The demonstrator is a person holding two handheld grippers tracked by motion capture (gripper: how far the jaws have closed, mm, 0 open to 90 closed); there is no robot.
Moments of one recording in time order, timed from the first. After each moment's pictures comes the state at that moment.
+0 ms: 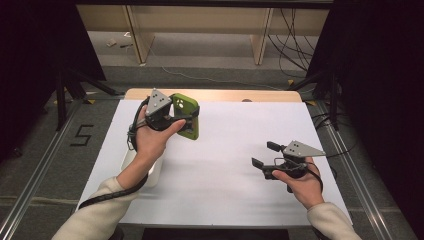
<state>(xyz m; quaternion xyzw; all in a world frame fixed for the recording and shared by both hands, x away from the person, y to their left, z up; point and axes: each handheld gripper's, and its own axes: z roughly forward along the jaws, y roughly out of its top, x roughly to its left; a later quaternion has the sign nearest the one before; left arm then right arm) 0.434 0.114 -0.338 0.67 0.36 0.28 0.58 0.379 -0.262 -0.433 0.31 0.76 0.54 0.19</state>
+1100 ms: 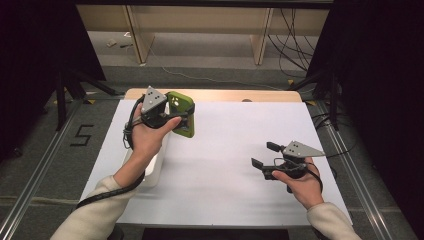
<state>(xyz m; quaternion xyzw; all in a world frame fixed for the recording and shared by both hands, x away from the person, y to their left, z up) 0.438 0.124 -0.336 0.67 0.37 0.29 0.58 0.378 -0.261 -0.435 0.31 0.76 0.54 0.19</state>
